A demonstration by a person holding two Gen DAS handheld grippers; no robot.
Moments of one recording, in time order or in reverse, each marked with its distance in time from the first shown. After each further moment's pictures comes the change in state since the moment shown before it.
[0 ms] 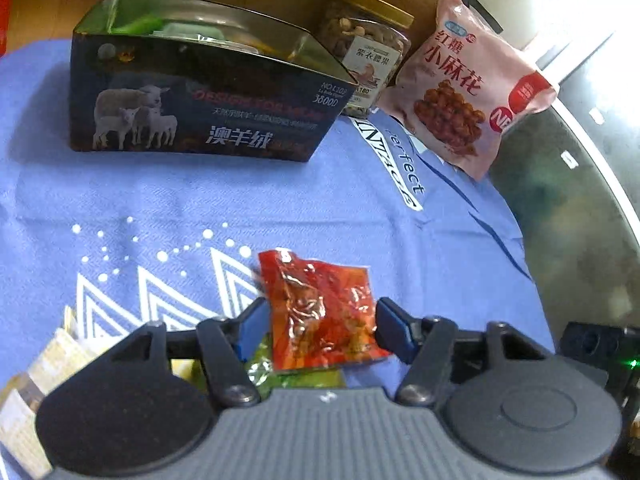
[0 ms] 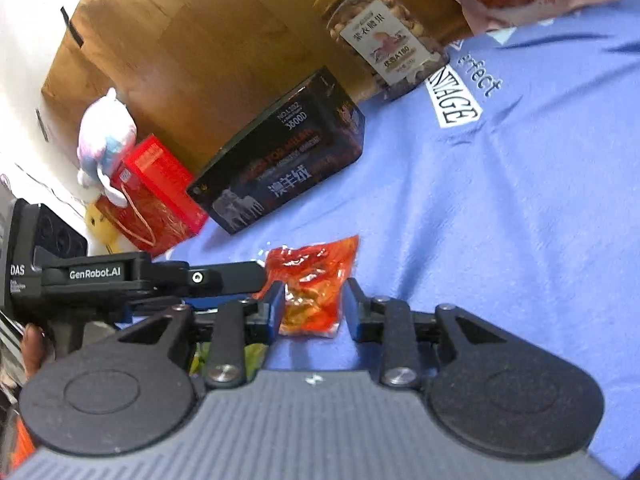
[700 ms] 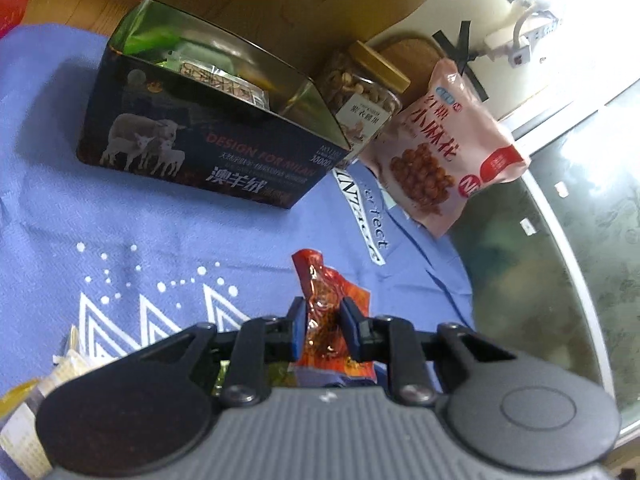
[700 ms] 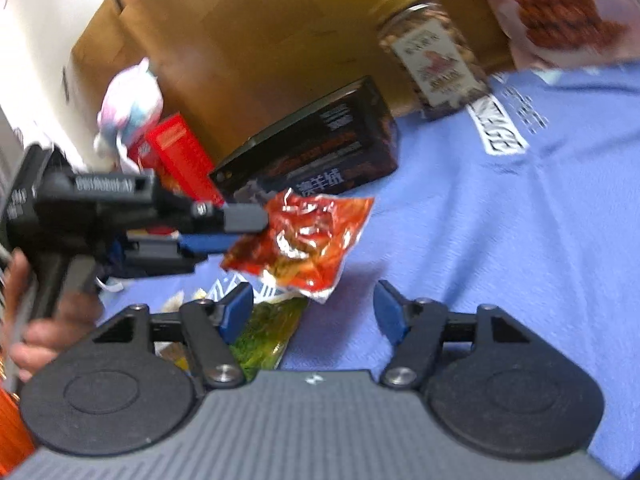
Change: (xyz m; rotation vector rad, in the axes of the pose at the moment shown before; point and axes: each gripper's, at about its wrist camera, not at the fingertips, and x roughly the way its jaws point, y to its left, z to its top) left arm -0.027 0.023 0.013 -0.137 -0.095 -0.156; right arm 0.007 0.028 -0.009 -0.202 -0.023 -0.013
